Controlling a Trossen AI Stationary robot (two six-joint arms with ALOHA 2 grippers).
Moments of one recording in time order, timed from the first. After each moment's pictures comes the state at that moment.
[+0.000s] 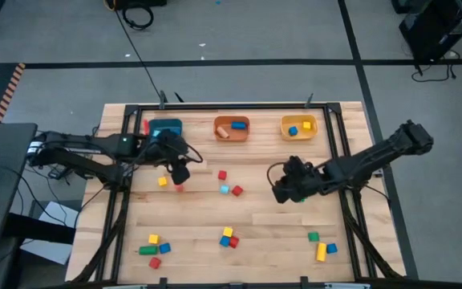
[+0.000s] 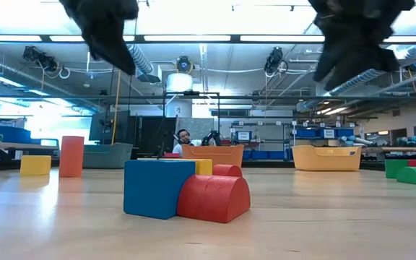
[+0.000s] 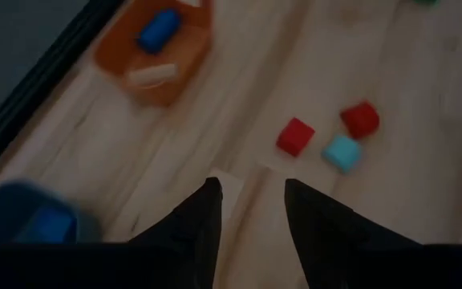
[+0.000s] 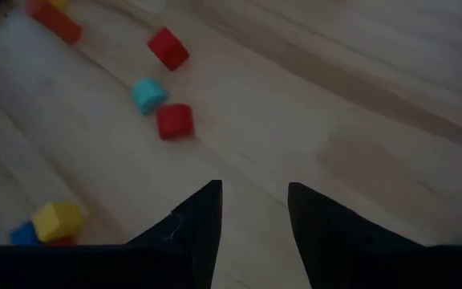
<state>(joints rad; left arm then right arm) -0.02 1.09 0.98 -0.77 -0.34 -0.37 0.36 1.26 0.92 -0.77 0.47 1.27</state>
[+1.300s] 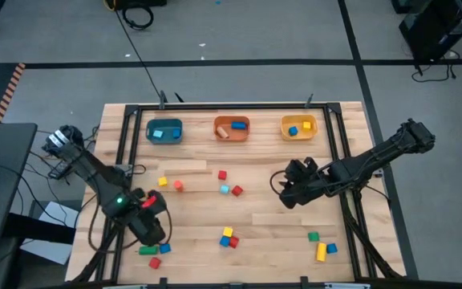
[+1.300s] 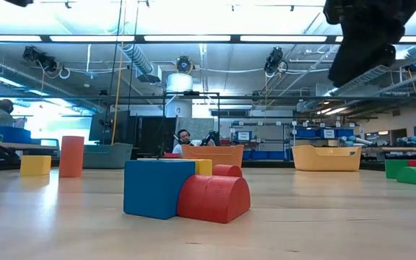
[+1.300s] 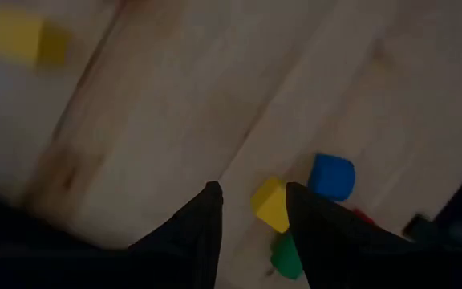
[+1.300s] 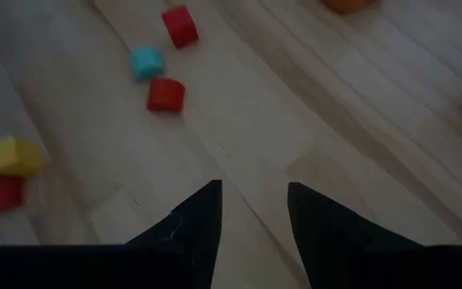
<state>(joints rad) -0.77 1.33 1.06 -1.16 -0.12 -1.37 0.41 1.22 0.90 -0.80 0.51 1.00</state>
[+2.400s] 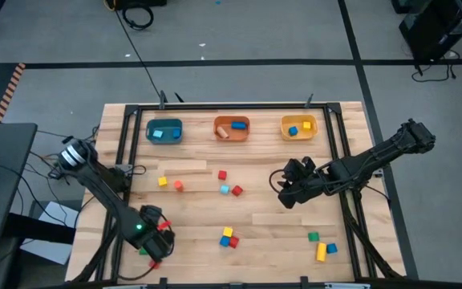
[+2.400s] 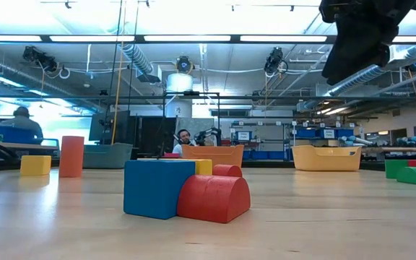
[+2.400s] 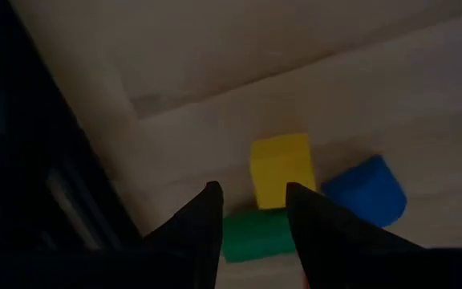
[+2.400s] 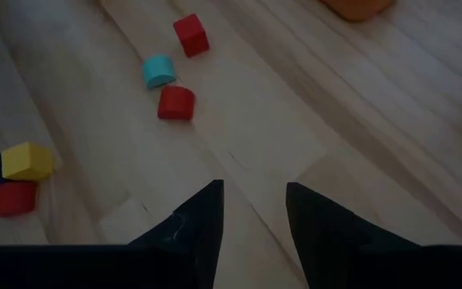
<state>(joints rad) -0.83 1.60 1.06 -1.07 0.12 -2.08 0.39 1.22 0.91 -0.77 0.50 0.95</state>
